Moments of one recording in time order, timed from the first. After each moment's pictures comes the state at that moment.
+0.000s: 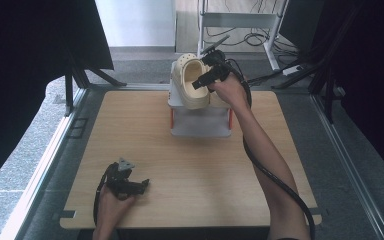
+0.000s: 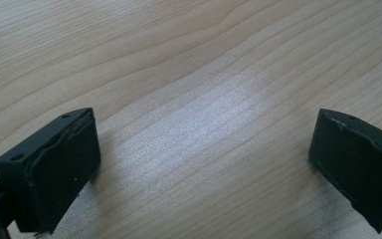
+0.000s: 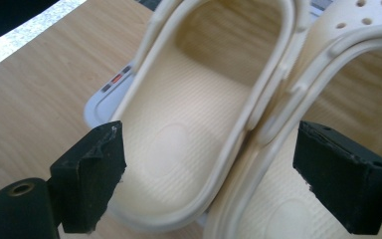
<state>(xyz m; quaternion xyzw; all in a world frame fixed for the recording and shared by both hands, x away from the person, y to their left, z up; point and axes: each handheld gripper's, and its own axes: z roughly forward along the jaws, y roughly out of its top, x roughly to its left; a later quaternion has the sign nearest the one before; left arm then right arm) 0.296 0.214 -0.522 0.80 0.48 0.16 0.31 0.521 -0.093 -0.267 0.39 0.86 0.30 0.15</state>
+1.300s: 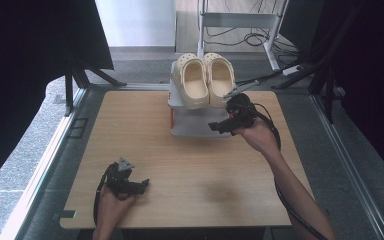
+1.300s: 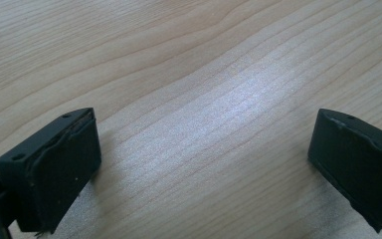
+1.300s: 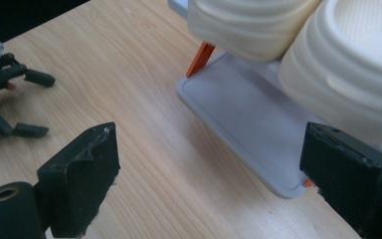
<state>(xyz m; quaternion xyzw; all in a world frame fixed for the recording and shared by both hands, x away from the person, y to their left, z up) 0.296 0.214 -0.522 0.80 0.48 0.17 0.31 0.415 -0.160 -0.320 0.32 0.87 0.36 0.12</state>
